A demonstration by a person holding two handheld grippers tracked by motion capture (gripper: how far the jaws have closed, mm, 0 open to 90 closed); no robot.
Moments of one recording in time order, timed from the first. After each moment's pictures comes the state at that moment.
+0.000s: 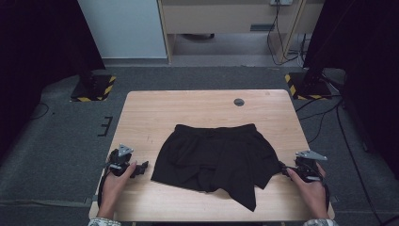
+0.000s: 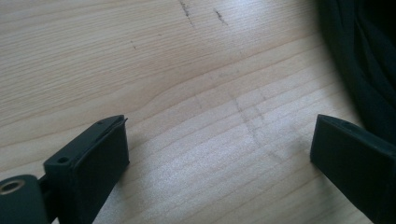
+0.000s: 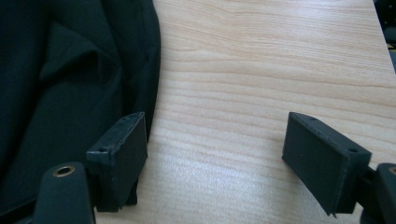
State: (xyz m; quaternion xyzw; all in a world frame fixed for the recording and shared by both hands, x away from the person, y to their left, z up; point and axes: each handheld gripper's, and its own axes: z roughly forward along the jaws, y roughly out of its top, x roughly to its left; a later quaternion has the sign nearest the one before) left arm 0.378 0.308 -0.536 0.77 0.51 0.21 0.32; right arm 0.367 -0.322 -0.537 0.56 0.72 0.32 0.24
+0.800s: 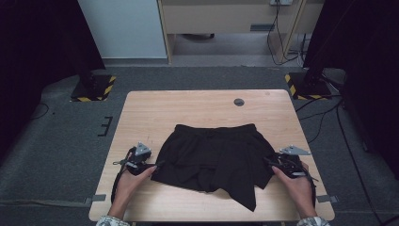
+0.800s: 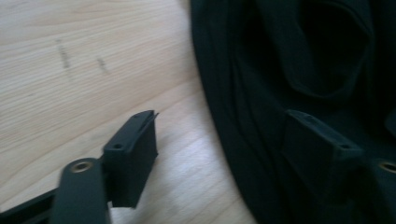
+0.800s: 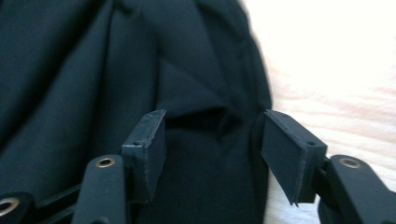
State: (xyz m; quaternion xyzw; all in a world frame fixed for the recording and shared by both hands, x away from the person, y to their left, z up) left arm 0.383 0.253 -0.527 0.81 0.44 0.17 0.35; right arm 0.379 -0.276 -0.531 0.50 0.76 0.36 0.21
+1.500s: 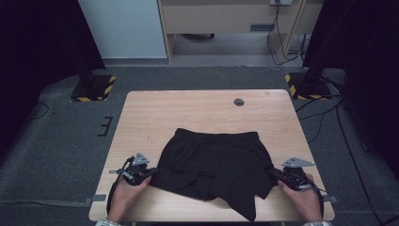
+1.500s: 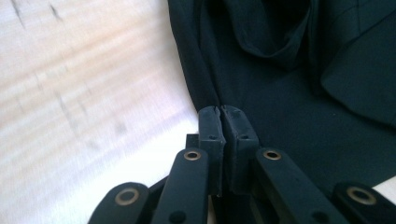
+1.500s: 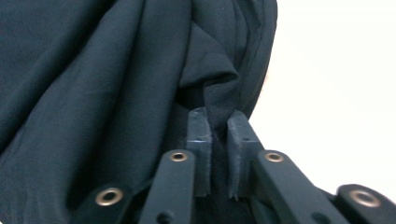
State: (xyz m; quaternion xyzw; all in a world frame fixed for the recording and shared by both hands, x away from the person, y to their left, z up) left arm 0.338 0.255 -0.518 0.83 0.43 0.12 0.33; right arm 0.336 -0.281 -0.526 0.46 0.80 0.35 0.17
